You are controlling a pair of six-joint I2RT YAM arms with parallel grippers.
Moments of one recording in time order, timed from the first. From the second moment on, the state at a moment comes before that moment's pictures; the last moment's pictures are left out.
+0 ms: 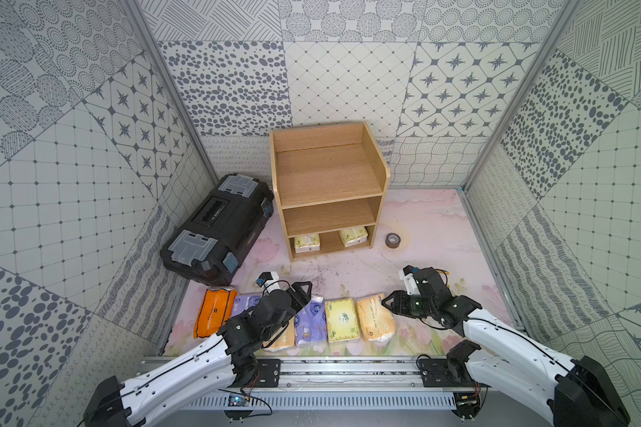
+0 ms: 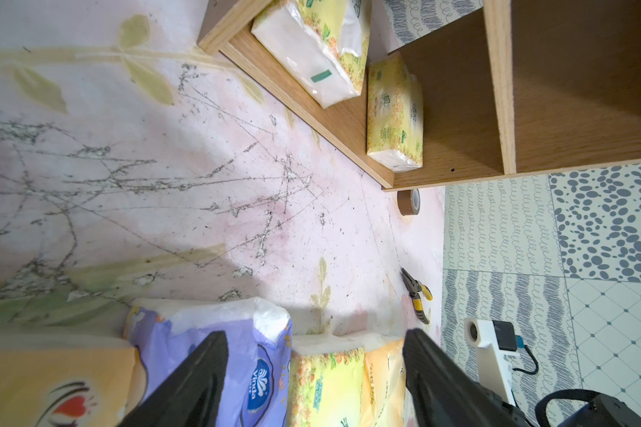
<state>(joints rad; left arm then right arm) -0.82 0.63 0.31 -0.23 -0.30 -1.32 0.56 0.95 0.38 -0.34 -0.34 0.73</state>
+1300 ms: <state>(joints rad) -0.60 0.63 0.31 -0.19 -0.26 -1.35 0.91 1.73 0.80 0.51 0.17 1.02</state>
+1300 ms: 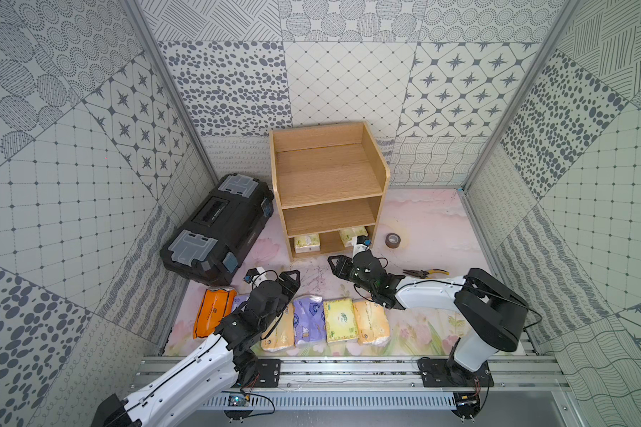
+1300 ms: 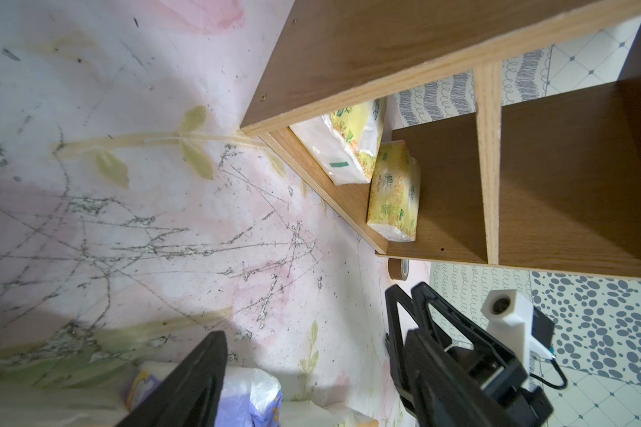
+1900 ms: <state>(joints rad) -0.53 0.68 0.33 -0.17 -0.21 -1.33 0.91 2.08 1.03 0.71 0.31 1.15</state>
